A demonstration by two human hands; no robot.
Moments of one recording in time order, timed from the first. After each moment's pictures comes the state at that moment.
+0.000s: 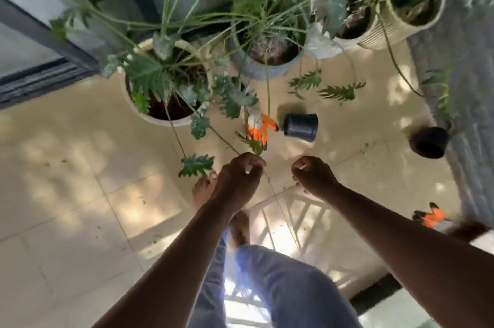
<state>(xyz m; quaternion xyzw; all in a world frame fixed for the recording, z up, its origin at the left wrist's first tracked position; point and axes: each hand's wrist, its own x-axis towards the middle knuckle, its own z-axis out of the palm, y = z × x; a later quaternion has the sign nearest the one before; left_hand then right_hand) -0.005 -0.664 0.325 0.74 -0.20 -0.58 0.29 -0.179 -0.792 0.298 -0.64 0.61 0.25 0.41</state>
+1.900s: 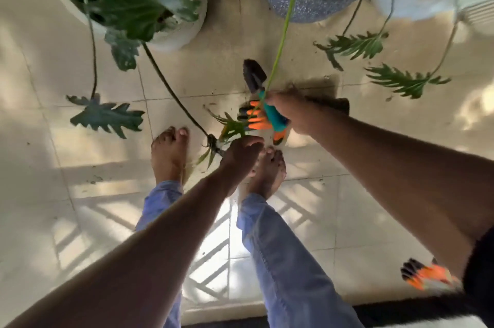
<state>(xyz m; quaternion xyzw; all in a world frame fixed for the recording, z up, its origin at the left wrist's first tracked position) -0.113 -0.743 0.140 0.70 0.13 -0.62 0.32 -0.114 -0.897 0.093 -0.45 0.60 0.29 0.60</state>
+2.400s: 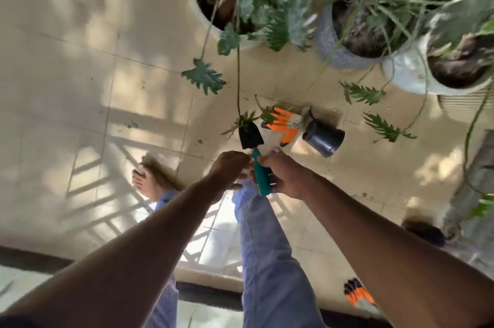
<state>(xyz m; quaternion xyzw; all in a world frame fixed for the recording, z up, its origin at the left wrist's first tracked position) -0.129 -0.643 0.284 0.65 0.30 -0.56 0.43 -0.174 -0.792 0.270 -0.40 0.52 0.46 0.60</state>
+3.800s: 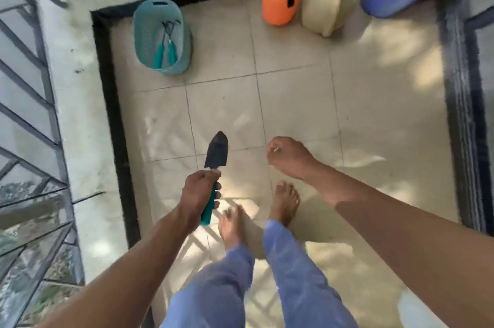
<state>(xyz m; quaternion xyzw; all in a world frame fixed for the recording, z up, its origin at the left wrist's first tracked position) 0.017 0.089 0.315 0.32 0.71 -0.06 0.62 0.232 0.011 0.292 -0.78 -0.24 0.57 0.12</state>
